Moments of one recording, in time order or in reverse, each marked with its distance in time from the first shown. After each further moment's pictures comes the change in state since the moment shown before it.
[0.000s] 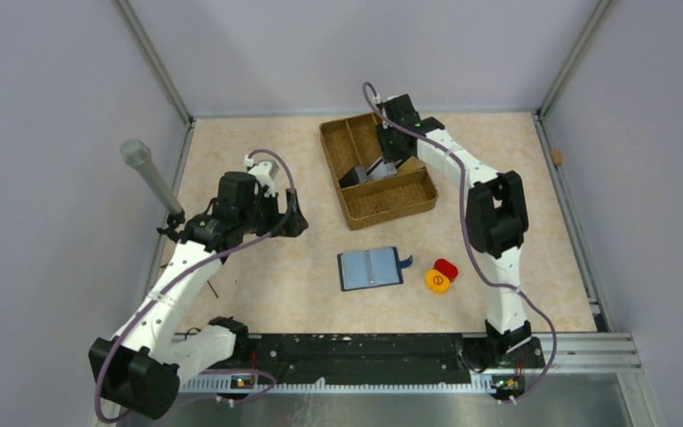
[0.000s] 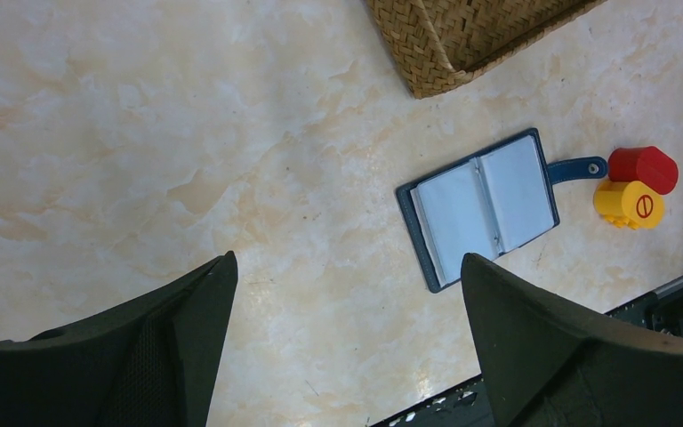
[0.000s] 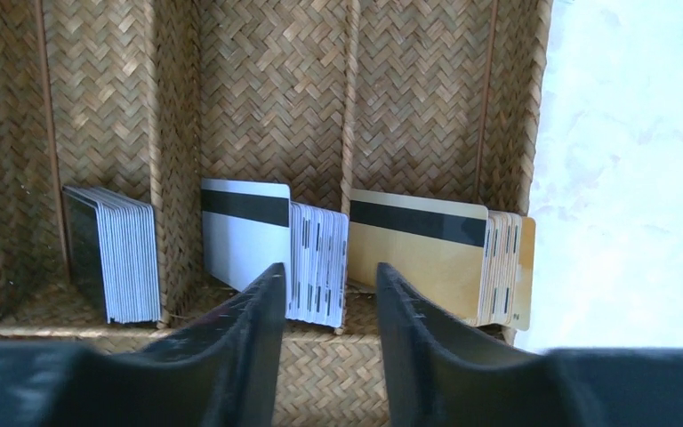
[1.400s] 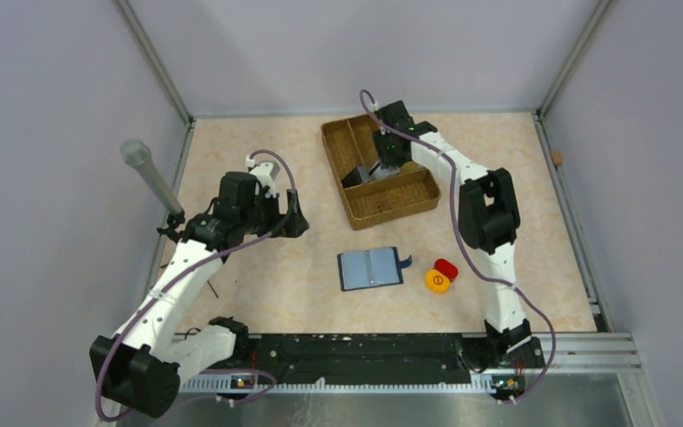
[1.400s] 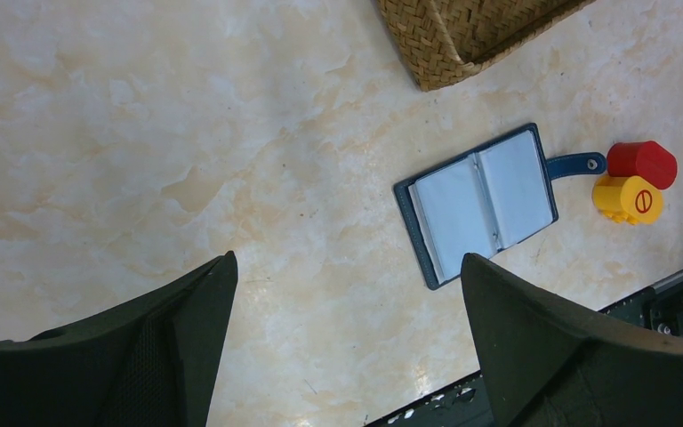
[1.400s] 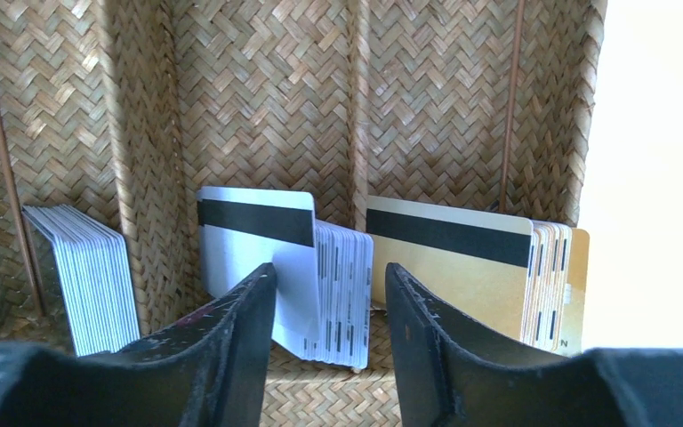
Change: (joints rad) left arm 0.001 0.008 -0.003 0.000 0.011 0.000; right arm 0.003 0.075 0.021 -0.003 0.028 0.019
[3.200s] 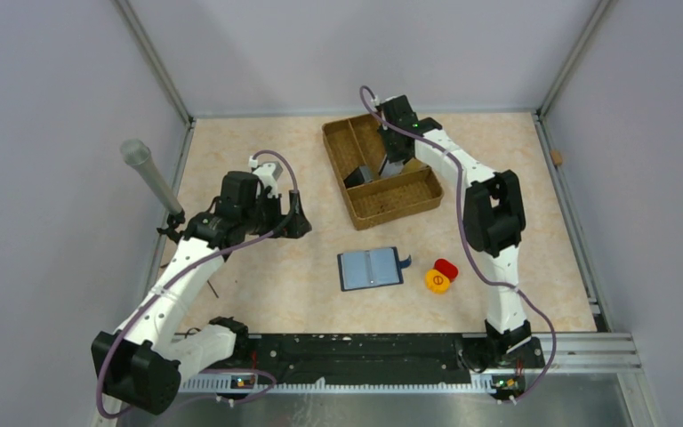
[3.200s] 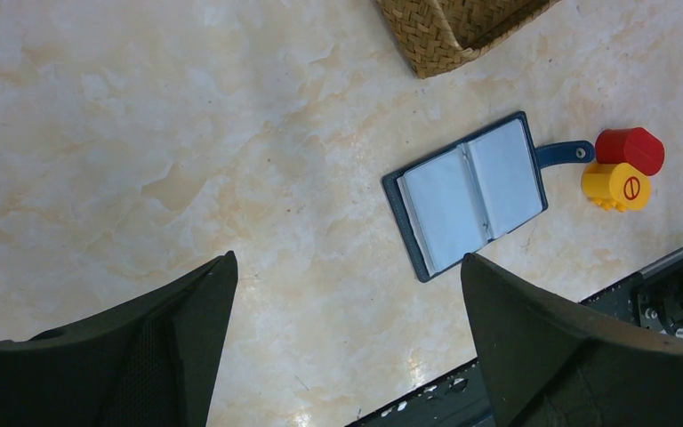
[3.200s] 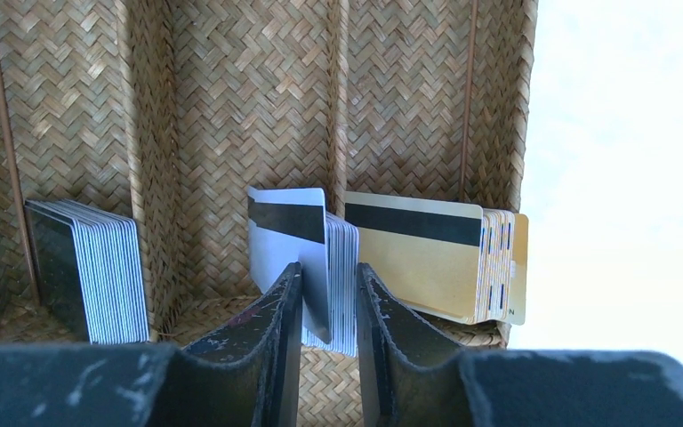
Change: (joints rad) left arm 0.000 0.016 0.000 0.000 0.037 0.000; right arm 0.000 -0.052 -0.002 -0.012 0.040 -0.058
